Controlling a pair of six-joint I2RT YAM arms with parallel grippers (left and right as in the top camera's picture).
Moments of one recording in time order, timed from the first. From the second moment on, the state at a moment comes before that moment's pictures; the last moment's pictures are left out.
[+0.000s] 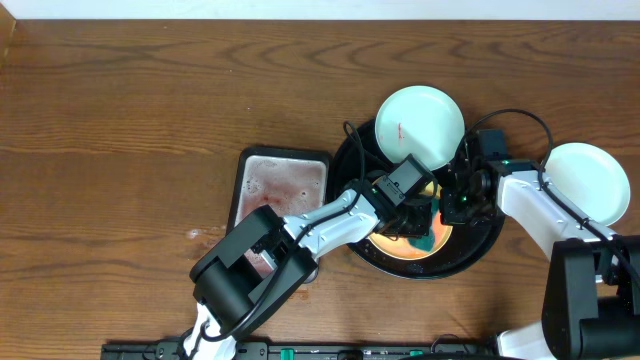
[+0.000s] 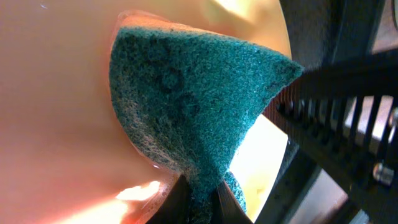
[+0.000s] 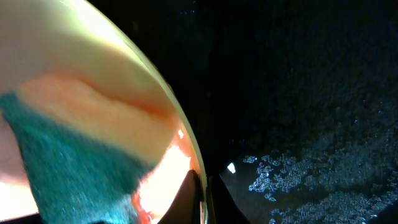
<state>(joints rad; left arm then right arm) -0.90 2.01 1.23 -0.28 0.38 -0.82 0.10 1.67 0.90 -0.72 -0.14 0.14</state>
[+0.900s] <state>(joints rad) -0.81 1.88 1.22 -0.53 -0.17 -0.66 0.10 1.67 0.90 -0.72 -0.18 0.14</state>
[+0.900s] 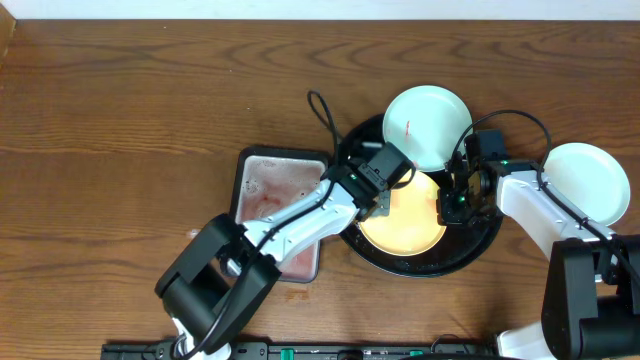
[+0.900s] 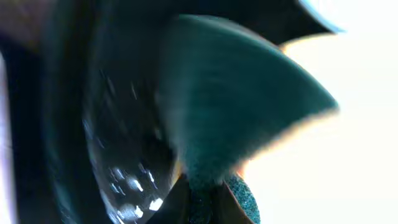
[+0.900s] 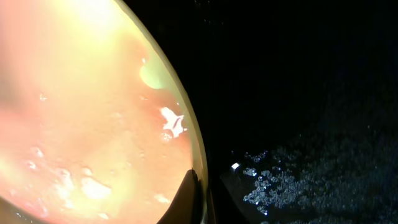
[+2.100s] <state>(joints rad) -0.46 1.49 0.91 -0.85 0.02 -0.64 0.25 1.21 0.90 -0.85 0.13 0.13</state>
